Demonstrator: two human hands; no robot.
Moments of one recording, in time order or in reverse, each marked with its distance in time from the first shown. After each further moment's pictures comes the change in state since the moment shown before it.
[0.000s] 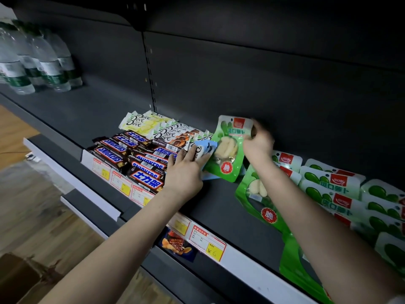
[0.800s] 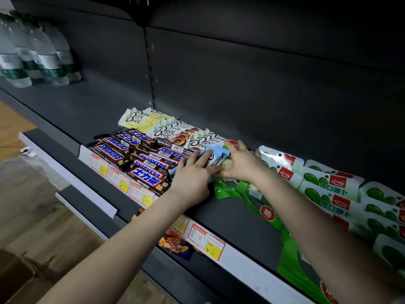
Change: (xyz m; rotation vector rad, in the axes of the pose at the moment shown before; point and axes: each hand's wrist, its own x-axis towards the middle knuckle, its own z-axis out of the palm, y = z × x) left_hand -0.007 0.013 0.006 0.046 -0.014 0.197; right_hand -0.015 0.020 0.016 -0.740 -0.594 -0.215
